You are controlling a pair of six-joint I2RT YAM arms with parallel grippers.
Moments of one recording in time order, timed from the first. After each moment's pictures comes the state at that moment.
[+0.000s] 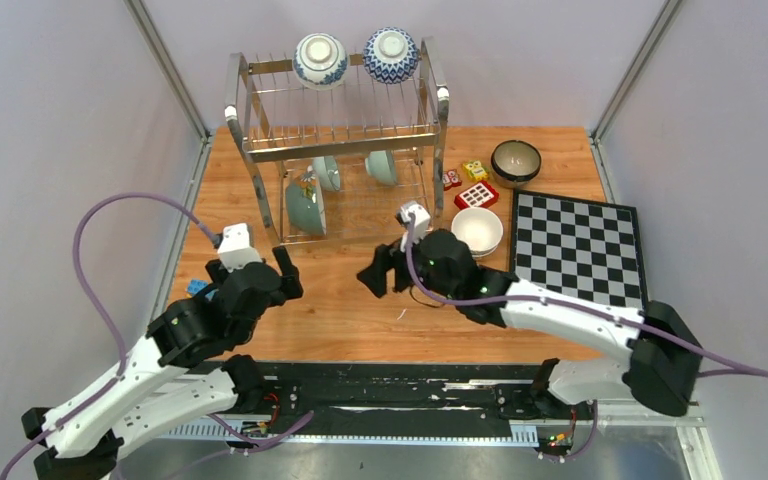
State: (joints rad) left arm -0.90 0.62 0.84 -0.94 -0.80 -0.77; right arm 1.01 1.21 0.79 0.09 0.03 0.44
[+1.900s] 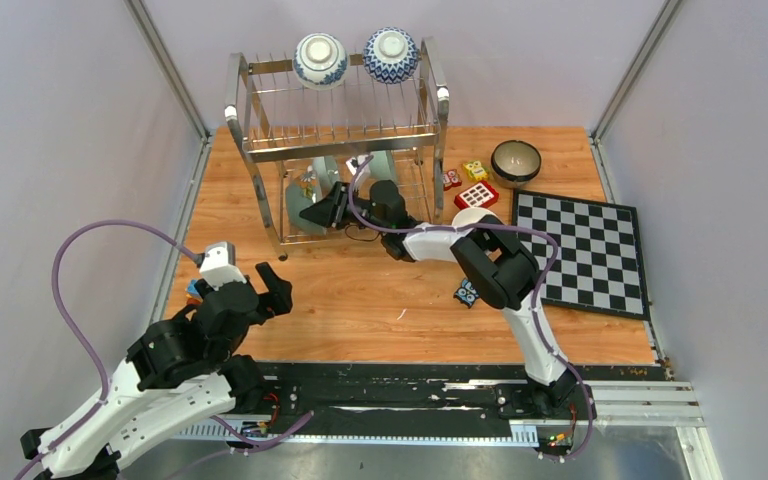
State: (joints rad) left arm -0.90 0.40 0.76 -1.03 -0.72 -0.86; right arm 0.79 2.22 1.43 0.84 -0.43 0.88
